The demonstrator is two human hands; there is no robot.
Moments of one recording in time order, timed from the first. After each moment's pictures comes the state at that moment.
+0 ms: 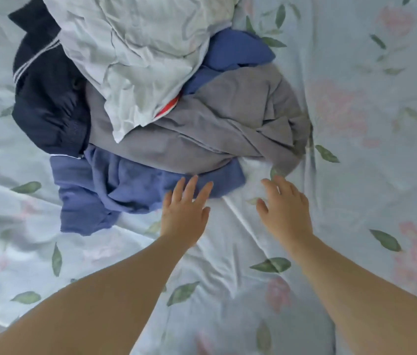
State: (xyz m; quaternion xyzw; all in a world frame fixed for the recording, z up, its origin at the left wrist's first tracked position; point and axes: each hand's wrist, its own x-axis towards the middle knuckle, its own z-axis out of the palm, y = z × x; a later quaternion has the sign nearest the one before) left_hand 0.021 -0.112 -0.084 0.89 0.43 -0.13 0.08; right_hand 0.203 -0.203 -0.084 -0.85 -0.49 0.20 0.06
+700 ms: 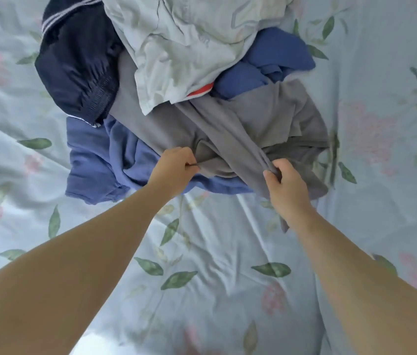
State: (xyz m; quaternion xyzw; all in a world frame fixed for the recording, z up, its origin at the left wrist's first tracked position) left_hand 0.005 -0.042 -0.055 0.77 0.55 -0.01 0.31; right_hand 0.196 -0.152 -0.049 -0.82 -0.38 0.34 0.24
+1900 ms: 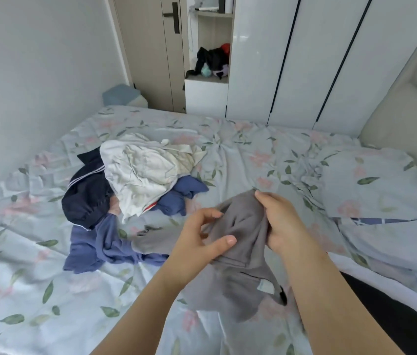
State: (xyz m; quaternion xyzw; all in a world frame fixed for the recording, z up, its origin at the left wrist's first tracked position) left_hand 0.122 -0.322 0.267 0.67 0.35 0.28 0.59; right_hand 0.282 -0.354 0.310 -0.63 -0.12 0.46 0.61
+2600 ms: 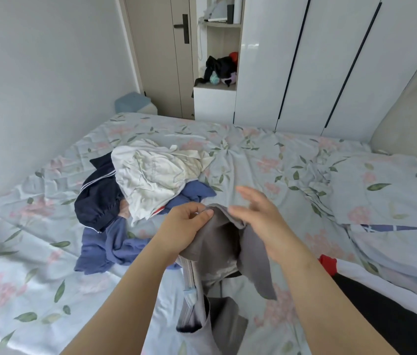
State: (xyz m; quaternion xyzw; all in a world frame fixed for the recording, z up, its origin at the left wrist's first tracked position) left_hand 0.113 -0.286 0.291 0.64 0.44 0.28 0.56; right_hand 0.267 -0.357 0.307 -0.64 -0.36 0.44 0.52
